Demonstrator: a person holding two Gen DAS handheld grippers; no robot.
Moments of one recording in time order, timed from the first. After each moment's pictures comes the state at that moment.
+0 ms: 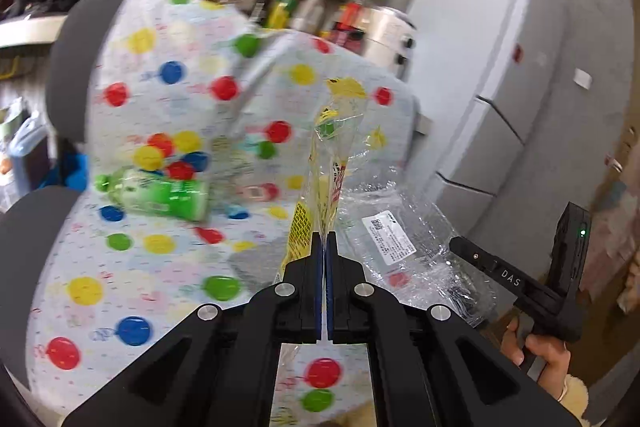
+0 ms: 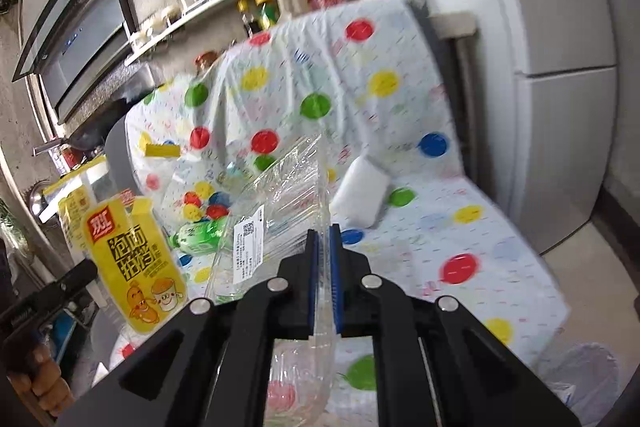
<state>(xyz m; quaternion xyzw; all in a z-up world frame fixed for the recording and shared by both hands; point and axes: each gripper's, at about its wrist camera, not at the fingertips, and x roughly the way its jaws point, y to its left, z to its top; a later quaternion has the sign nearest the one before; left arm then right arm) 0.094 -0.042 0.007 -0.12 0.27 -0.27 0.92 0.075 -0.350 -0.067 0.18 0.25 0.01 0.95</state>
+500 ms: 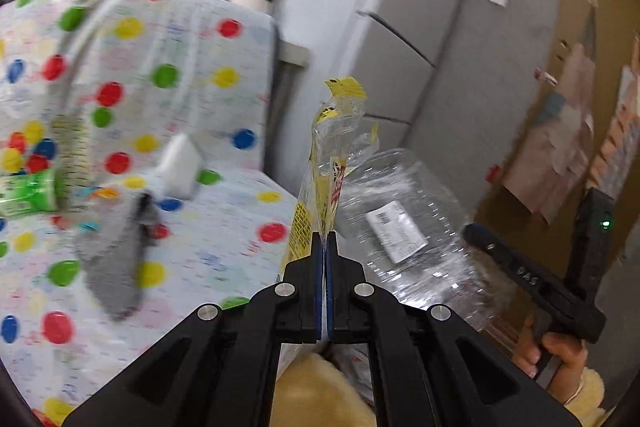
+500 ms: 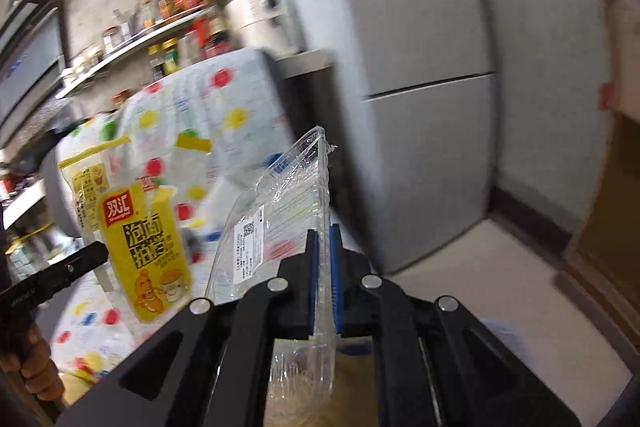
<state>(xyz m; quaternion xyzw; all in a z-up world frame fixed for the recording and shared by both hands) 0.046 -0.200 -0.014 -0.05 0.29 -0.43 0.85 -0.081 -0.457 -0.082 0.16 0.22 -0.19 0.94</state>
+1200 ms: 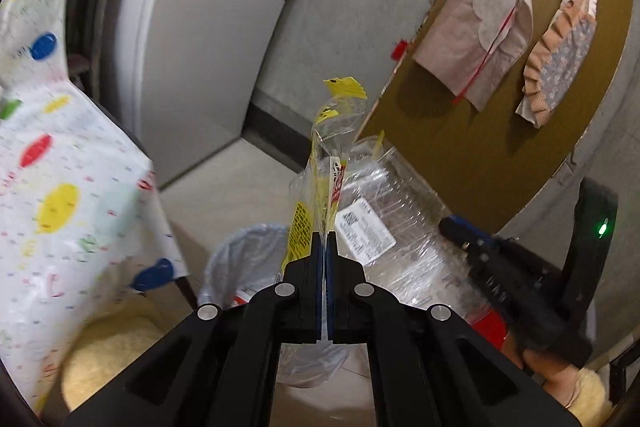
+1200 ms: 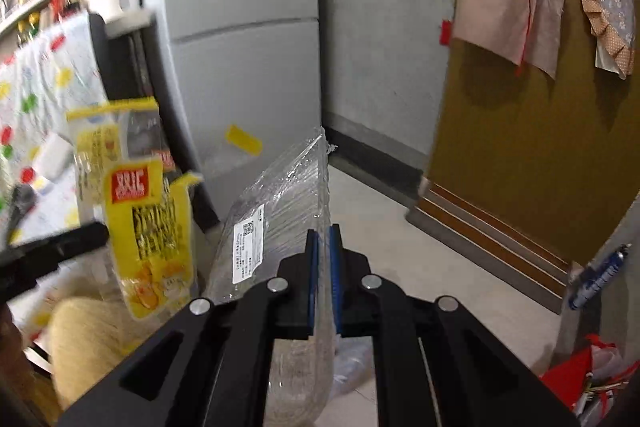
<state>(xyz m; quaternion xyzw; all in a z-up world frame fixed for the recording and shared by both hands) -0.025 -0.398 -0.130 0.04 0.39 -0.59 0.71 -0.177 -0.542 -0.194 0.15 0.33 -0.39 0.85</state>
